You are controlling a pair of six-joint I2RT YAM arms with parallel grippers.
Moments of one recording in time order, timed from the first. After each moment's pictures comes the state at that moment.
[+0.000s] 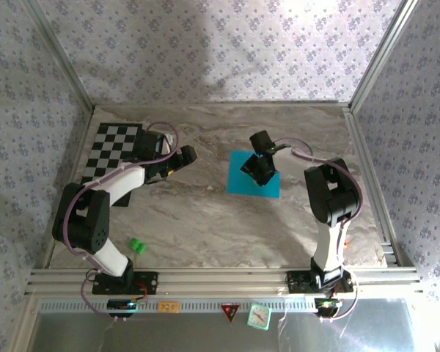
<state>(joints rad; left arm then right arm) -0.32 1.62 0.98 -0.14 0.30 -0.70 0.43 1.91 1.24 -0.48 -0.15 1.09</state>
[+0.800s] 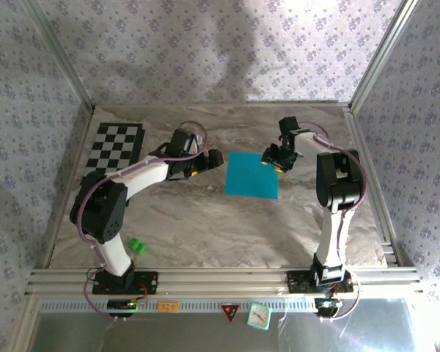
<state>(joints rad) -0.52 1.75 1.15 -0.22 0.30 -0.71 0.18 2.05 1.44 -0.66 -0.25 0.56</state>
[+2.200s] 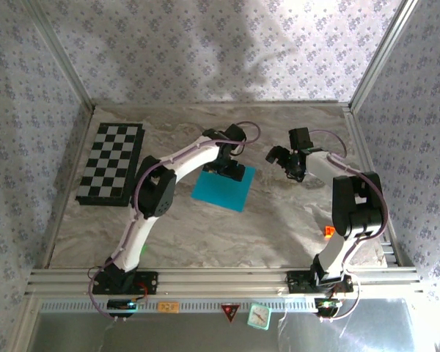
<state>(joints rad) -0.74 2.30 1.97 -1.02 -0.04 -0.34 0.16 1.72 1.08 -0.40 -0.10 0.71</state>
